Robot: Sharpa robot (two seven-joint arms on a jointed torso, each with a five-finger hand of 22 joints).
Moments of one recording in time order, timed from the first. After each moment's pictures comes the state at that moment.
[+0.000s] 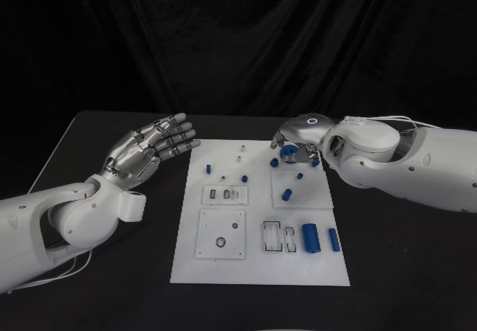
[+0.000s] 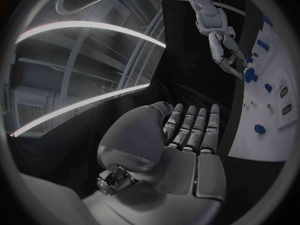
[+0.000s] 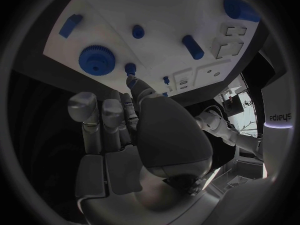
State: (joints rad) left arm 1.33 -1.06 -0.21 1.69 0.11 0.06 0.68; left_hand 1.36 0.18 0.25 0.18 0.60 0.56 0.13 0.15 0.06 0.34 0.25 0.49 0.07 0.34 0.24 0.30 0.07 0.13 0.39 0.29 0.25 0.12; right arm 1.52 -0.81 -0.25 1.57 -1.73 -0.18 -0.20; right_hand 1.49 -0.04 0.18 0.03 0.24 0.82 0.10 0.13 0.08 0.75 0.12 0.48 0.07 1.34 0.01 1.29 0.81 0.14 1.27 0.12 1.24 0.90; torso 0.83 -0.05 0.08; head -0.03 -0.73
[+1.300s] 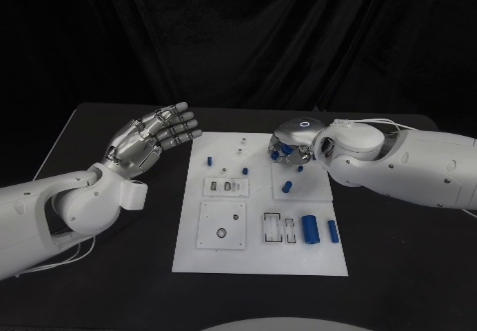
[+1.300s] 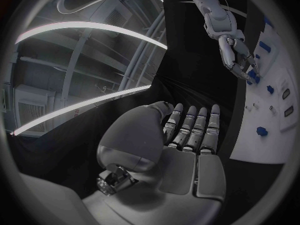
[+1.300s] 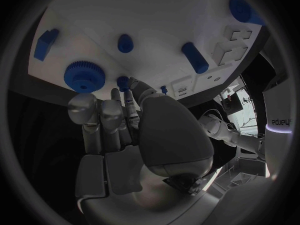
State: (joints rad) left arm 1.33 -1.05 -0.21 1.67 0.11 0.09 0.68; left_hand 1.35 0.17 0.28 0.17 0.60 0.56 0.13 0.15 0.07 0.33 0.26 0.49 0.07 0.35 0.25 0.31 0.07 0.11 0.39 0.29 0.25 0.11; right arm 1.45 -0.72 -0.25 1.46 -1.70 -0.19 -0.15; right_hand 1.47 -0.04 0.26 0.06 0.23 0.91 0.10 0.14 0.12 0.83 0.12 0.43 0.07 1.35 0.03 1.30 0.83 0.14 1.27 0.14 1.26 0.94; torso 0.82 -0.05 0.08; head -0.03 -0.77
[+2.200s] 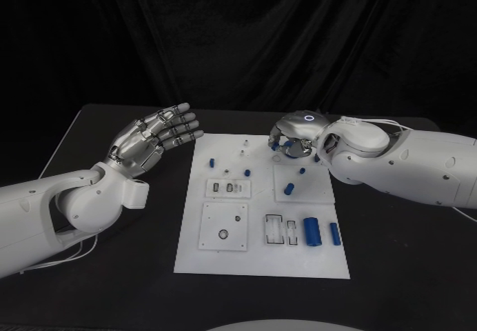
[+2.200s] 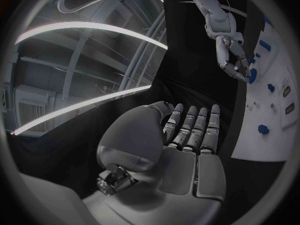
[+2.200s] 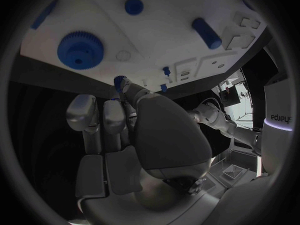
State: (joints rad) left arm 1.33 -1.04 -0.21 1.65 0.11 0.10 0.68; left_hand 1.34 0.17 0.28 0.16 0.60 0.56 0.13 0.15 0.06 0.33 0.26 0.49 0.07 0.35 0.26 0.31 0.07 0.12 0.39 0.29 0.25 0.11; right arm 1.46 -0.69 -0.25 1.41 -1.63 -0.33 -0.07; right_hand 1.54 -0.02 0.39 0.01 0.06 1.03 0.14 0.18 0.19 0.99 0.13 0.37 0.06 1.39 0.00 1.30 0.88 0.12 1.31 0.11 1.28 0.99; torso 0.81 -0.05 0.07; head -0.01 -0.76
